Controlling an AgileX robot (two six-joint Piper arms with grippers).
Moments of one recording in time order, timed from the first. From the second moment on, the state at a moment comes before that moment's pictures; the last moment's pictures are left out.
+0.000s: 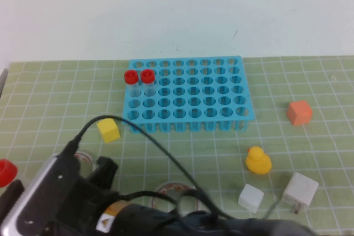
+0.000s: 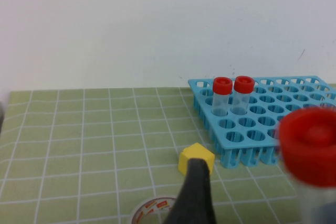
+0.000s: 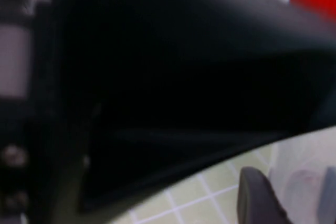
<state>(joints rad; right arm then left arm) 1.24 1.90 -1.29 0.80 -0.24 -0.88 -0.18 0.28 -0.22 -0.10 0.12 -0.08</state>
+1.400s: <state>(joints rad) 1.24 1.86 -1.19 0.31 -0.33 -0.48 -0.18 0.28 -0.22 -0.15 0.10 -0.11</state>
